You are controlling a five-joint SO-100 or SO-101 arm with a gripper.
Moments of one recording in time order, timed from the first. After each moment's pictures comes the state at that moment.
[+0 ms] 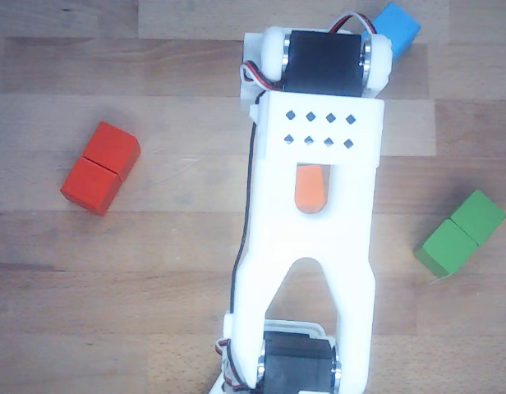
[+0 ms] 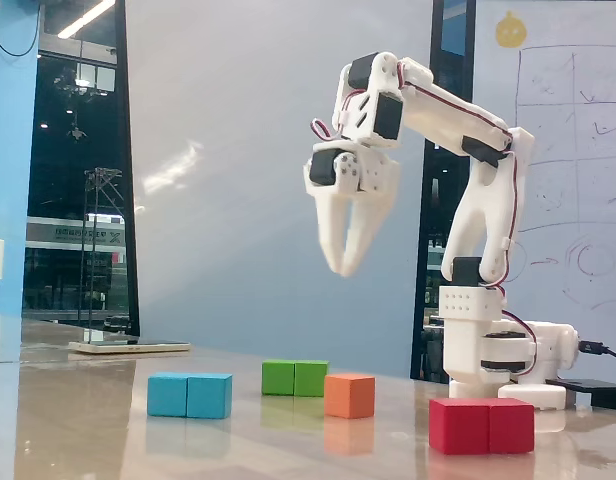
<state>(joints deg) 1.3 107.7 93.5 96.9 -3.5</state>
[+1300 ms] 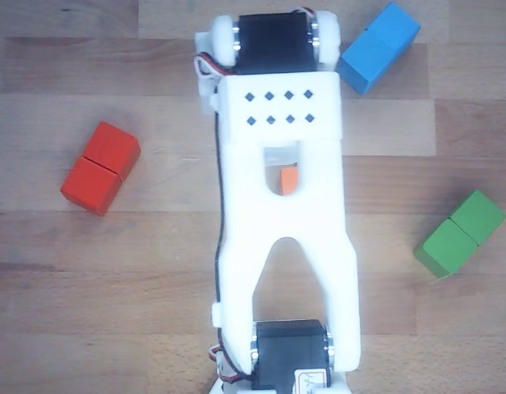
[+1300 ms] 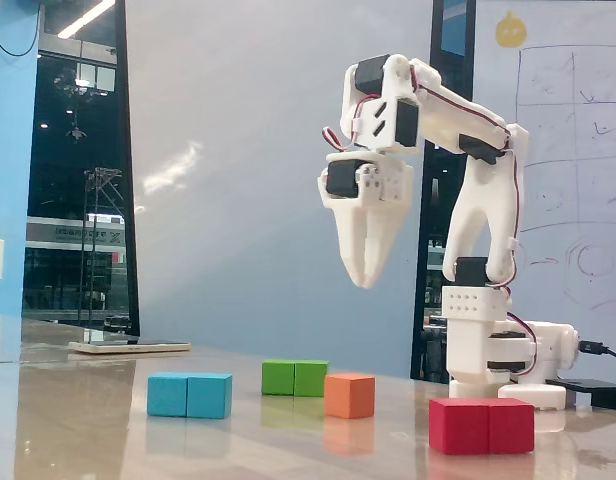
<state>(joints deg) -3.4 103.6 93.3 97.4 -3.5</state>
